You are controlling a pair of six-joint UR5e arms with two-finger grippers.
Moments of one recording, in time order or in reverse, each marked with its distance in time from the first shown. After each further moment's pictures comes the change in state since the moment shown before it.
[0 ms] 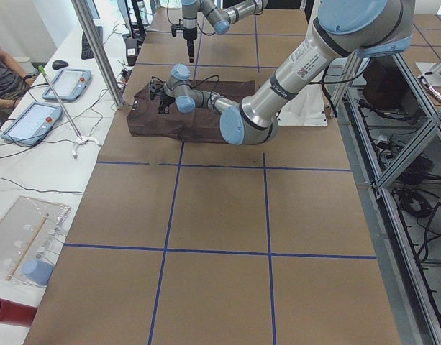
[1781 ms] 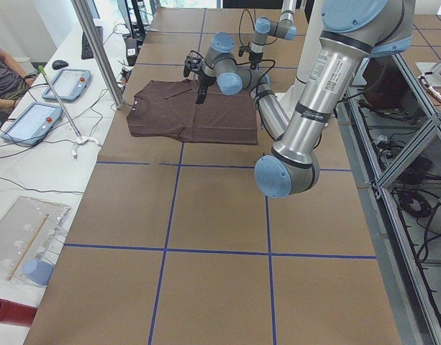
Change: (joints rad) left arm -0.027 0.512 -1.096 0.575 -0.168 0.258; right arm -0.690 -0.563 0.461 0.272 -0.582 0.857
